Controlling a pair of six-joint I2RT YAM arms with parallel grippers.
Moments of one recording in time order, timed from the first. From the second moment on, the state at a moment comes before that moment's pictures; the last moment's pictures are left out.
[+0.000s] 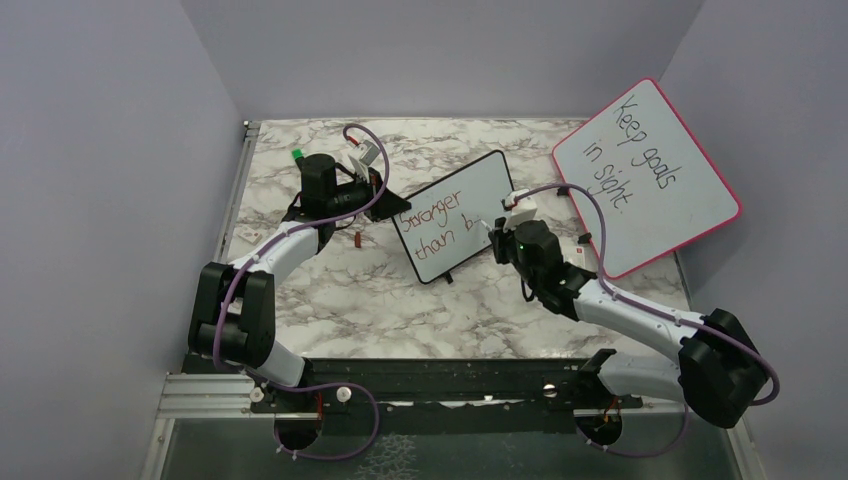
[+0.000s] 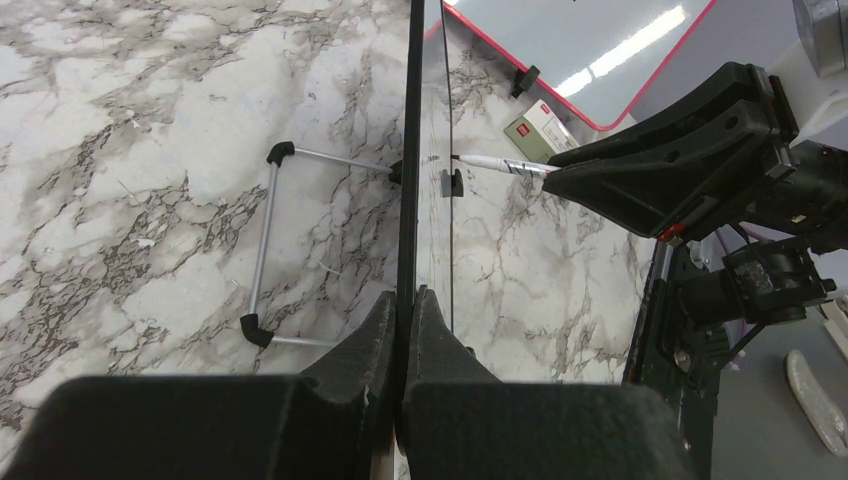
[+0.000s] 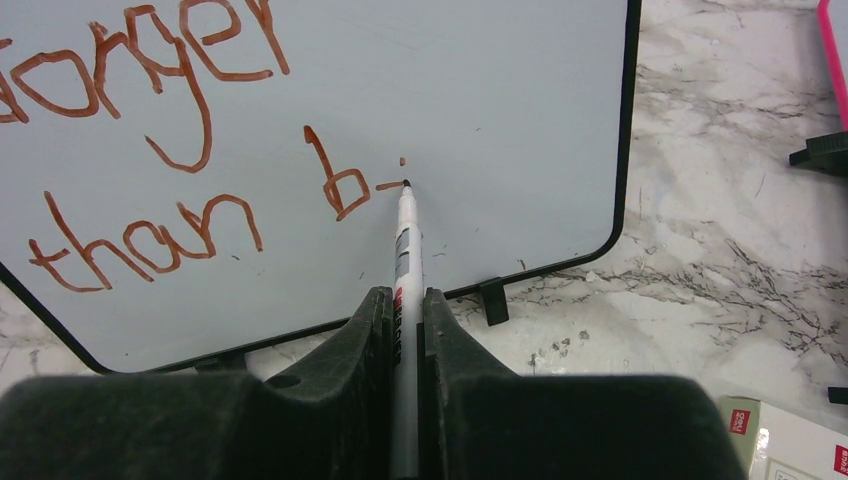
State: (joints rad) left arm -0.22 1.52 0.90 0.30 0.87 -0.28; right arm 0.70 1.18 0.58 0.24 0.36 0.14
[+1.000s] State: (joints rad) left arm -0.22 1.52 0.90 0.30 0.87 -0.28; right arm 0.70 1.21 0.58 0.25 0.35 0.14
